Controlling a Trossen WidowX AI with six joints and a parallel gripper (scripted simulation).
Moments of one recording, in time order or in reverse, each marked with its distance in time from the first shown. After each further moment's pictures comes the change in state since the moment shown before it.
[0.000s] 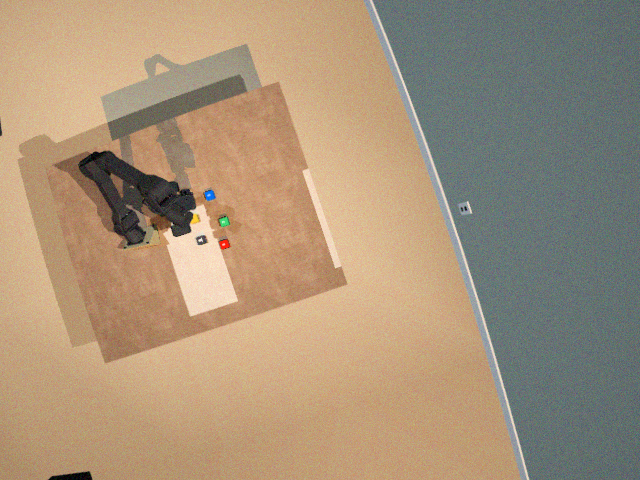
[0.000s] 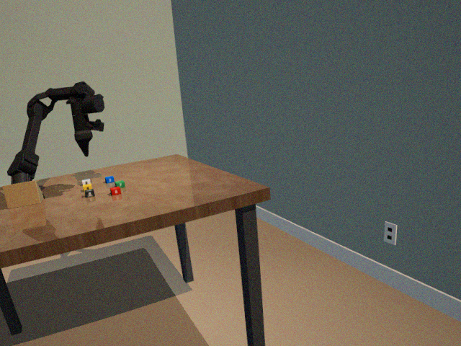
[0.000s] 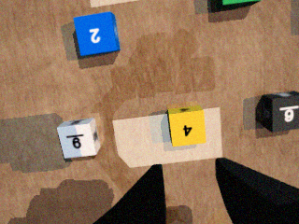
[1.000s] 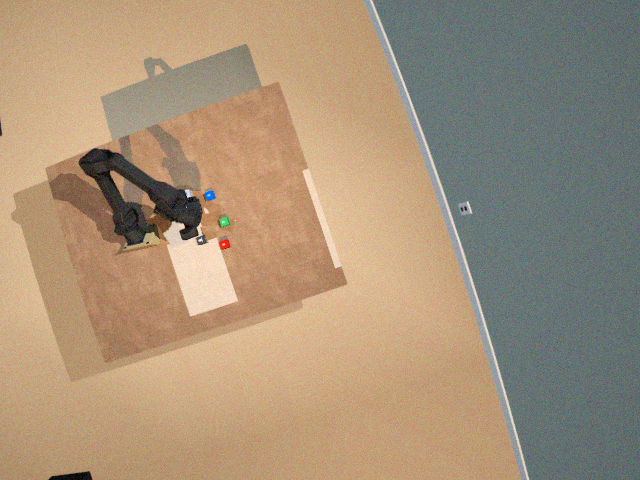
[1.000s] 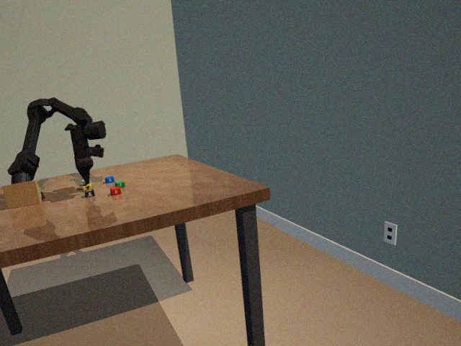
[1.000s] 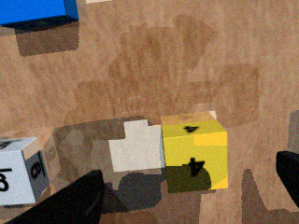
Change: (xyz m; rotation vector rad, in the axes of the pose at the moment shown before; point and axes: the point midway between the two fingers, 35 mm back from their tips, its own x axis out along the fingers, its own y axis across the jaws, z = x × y) arm 0.097 -0.007 -0.016 -0.024 -0.003 -0.006
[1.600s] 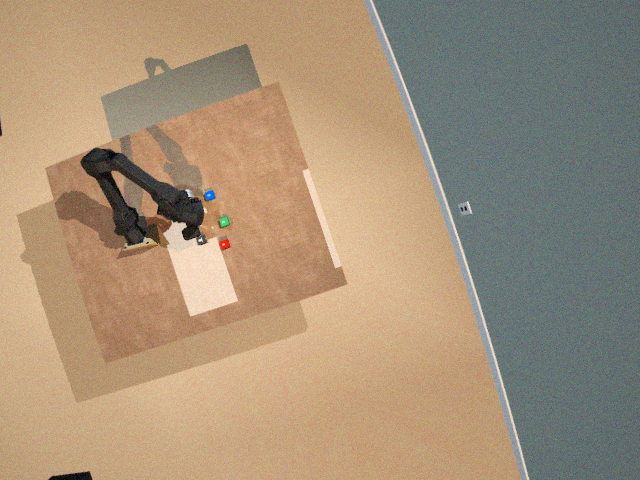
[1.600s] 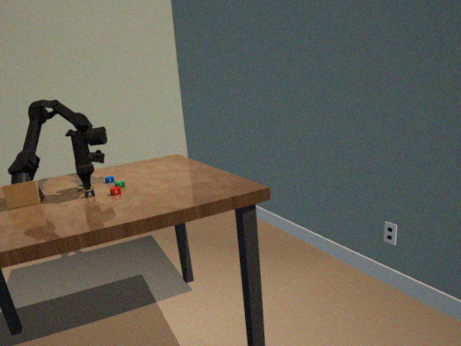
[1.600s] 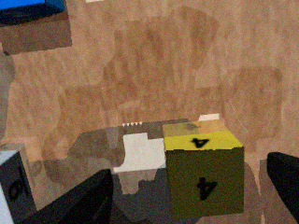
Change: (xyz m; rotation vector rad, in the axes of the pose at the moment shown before) arm 0.022 0.001 -0.001 0.001 0.001 0.003
